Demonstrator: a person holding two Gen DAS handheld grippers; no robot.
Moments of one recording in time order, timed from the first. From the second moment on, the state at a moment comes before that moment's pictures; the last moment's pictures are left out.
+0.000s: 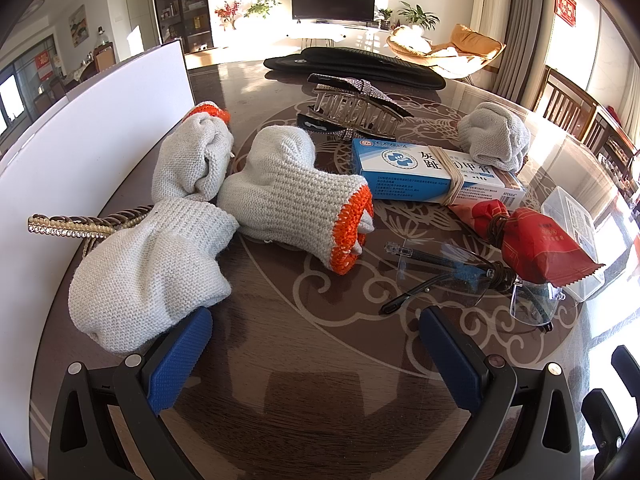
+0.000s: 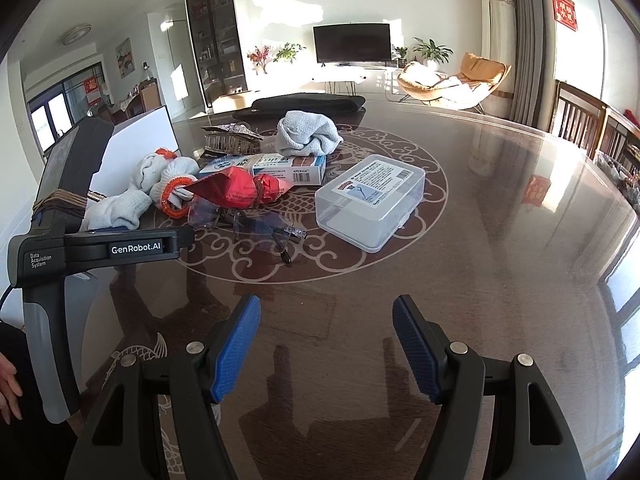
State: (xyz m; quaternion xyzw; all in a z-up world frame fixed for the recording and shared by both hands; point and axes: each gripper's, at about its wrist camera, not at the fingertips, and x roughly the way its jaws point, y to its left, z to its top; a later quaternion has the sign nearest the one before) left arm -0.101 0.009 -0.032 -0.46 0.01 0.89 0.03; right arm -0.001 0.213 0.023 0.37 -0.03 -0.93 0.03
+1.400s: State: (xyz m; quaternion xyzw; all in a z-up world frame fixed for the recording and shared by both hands) left arm -0.101 0.008 -0.032 -0.46 0.02 0.89 0.03; right arm -0.003 0.216 0.022 0.37 -0.05 -0.93 0.04
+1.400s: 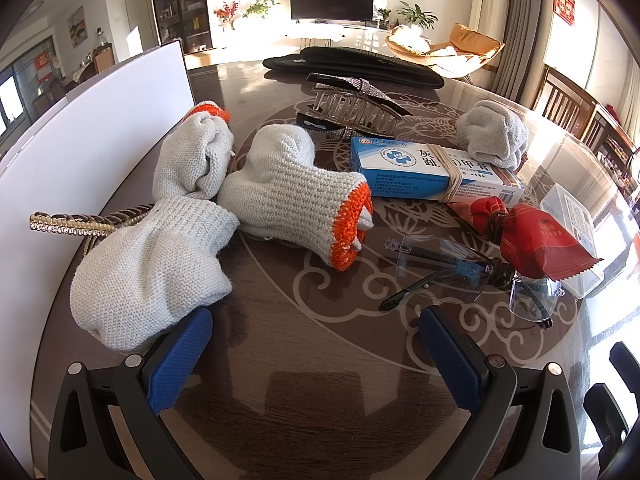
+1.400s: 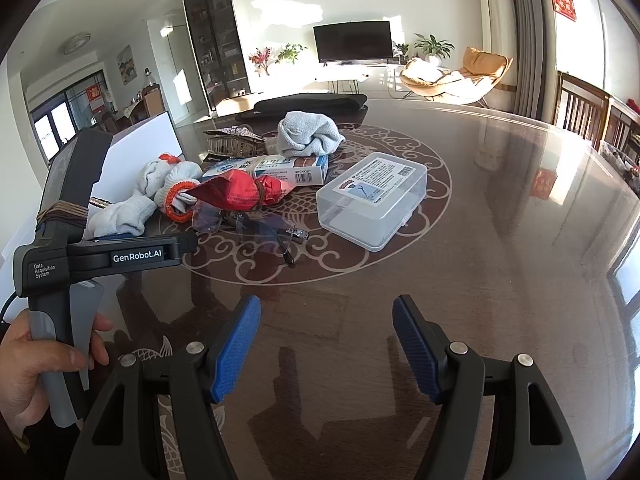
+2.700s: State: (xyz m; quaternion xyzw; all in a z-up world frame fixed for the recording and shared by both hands) left arm -0.083 0.005 -0.030 -0.46 0.05 0.88 0.09; right arm -0.127 0.242 0.015 0.44 0.00 -0.90 -0.04
